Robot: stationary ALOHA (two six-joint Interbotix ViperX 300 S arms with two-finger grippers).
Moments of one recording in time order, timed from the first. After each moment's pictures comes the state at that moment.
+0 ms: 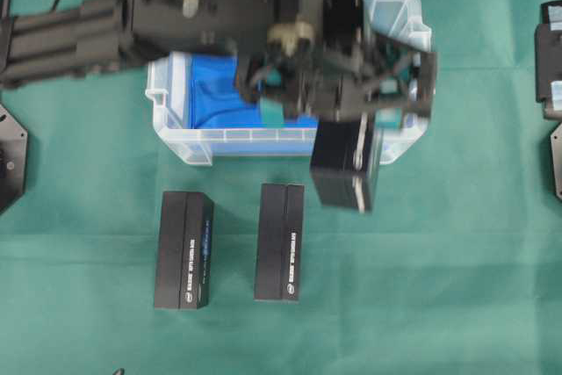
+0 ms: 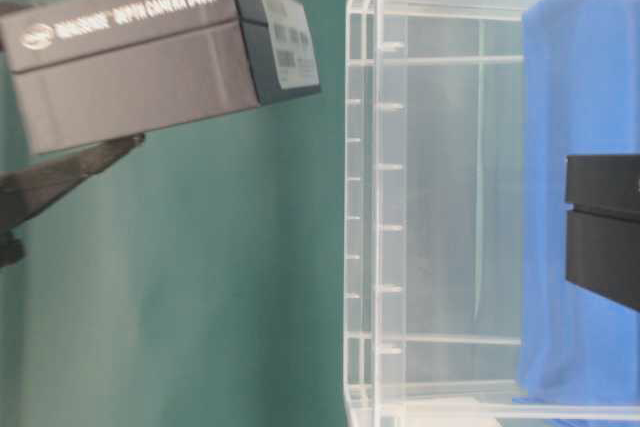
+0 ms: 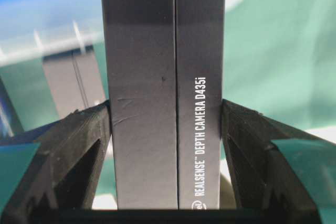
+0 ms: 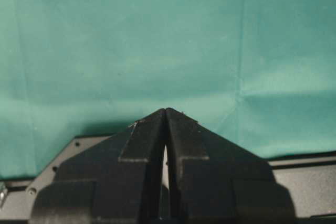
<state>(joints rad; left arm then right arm) -0.03 0.46 -0.92 0.04 1.67 -1.43 -0.01 -0.71 0.59 -0.14 1.40 0.15</state>
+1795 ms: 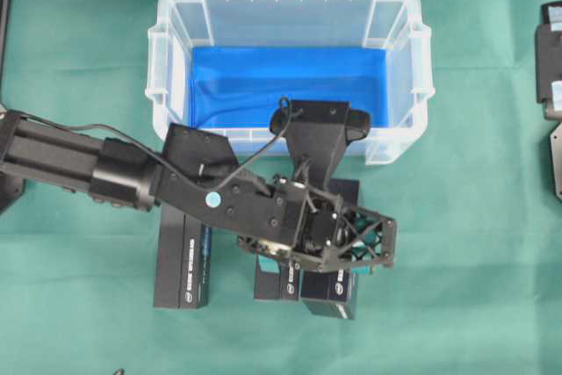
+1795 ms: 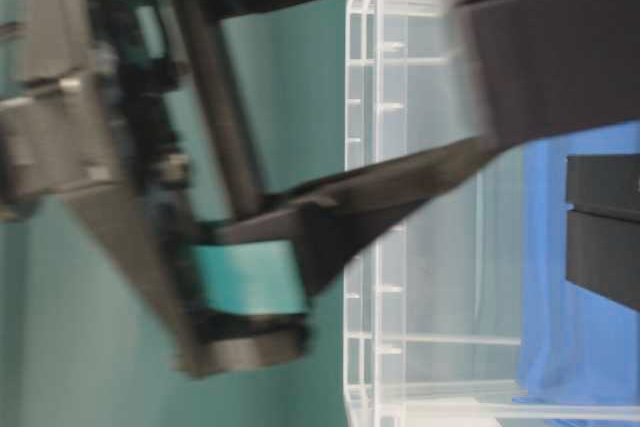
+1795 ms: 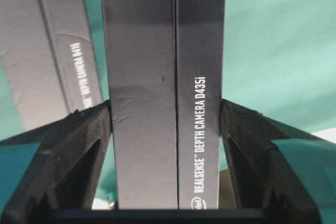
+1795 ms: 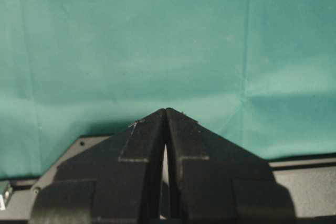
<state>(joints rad) -0.22 0.40 -0.32 0.06 1.15 -1.70 -0.01 -0.71 0.59 -0.12 1.40 0.15</state>
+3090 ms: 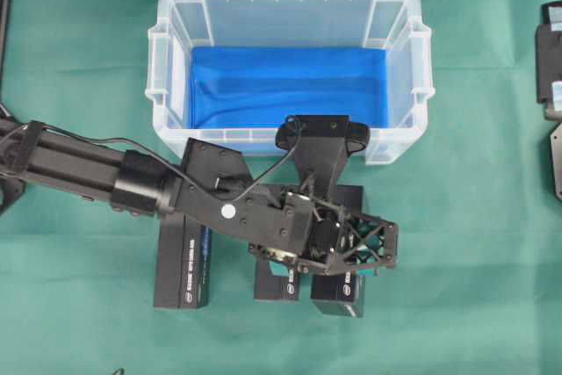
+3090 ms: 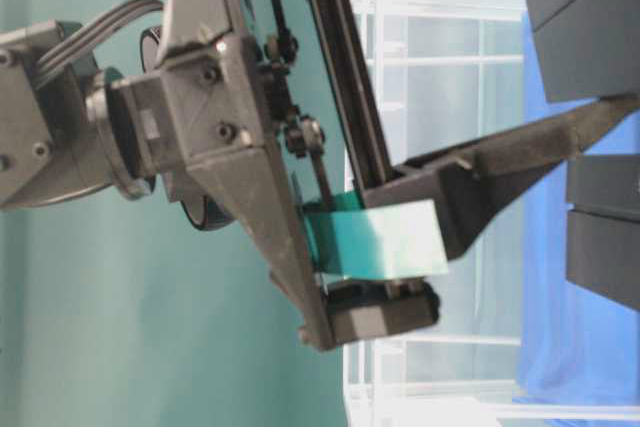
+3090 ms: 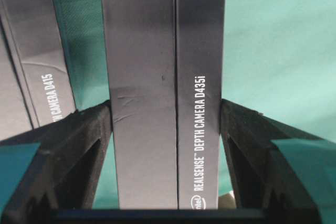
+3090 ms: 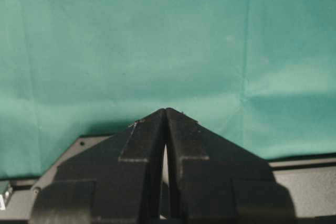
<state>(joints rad) -0.23 0.44 -0.28 0.08 1.05 -1.74 -0.01 -0.71 0.59 -0.12 1.40 0.15</state>
